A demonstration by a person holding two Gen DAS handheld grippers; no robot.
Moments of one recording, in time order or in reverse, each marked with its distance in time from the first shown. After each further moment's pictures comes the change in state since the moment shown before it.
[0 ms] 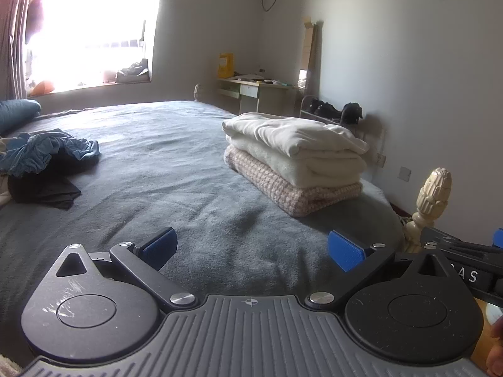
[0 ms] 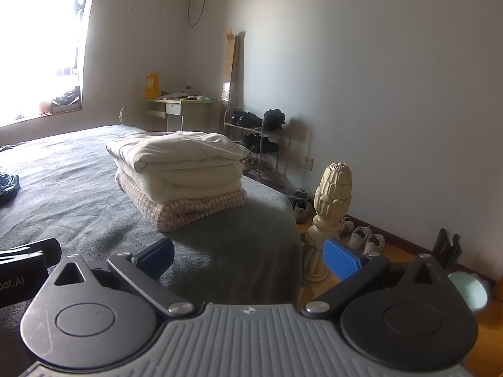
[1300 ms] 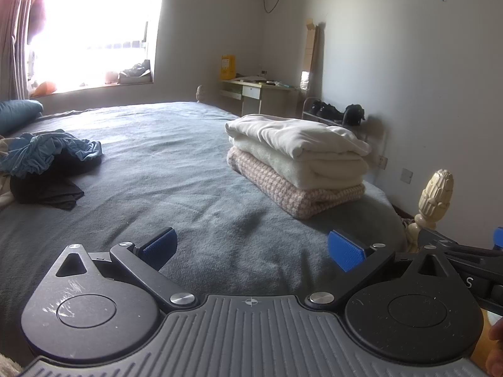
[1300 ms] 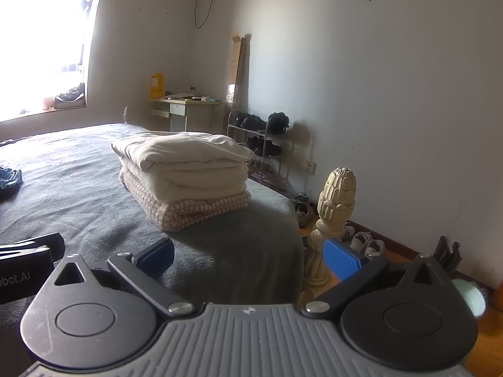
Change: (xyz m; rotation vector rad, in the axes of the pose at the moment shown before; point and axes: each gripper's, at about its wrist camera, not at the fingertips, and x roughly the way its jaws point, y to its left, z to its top) left arm 0.000 0.002 0.001 -0.004 -0.006 0.008; right arm -0.004 0.008 -0.001 -0.027 -0.009 0.004
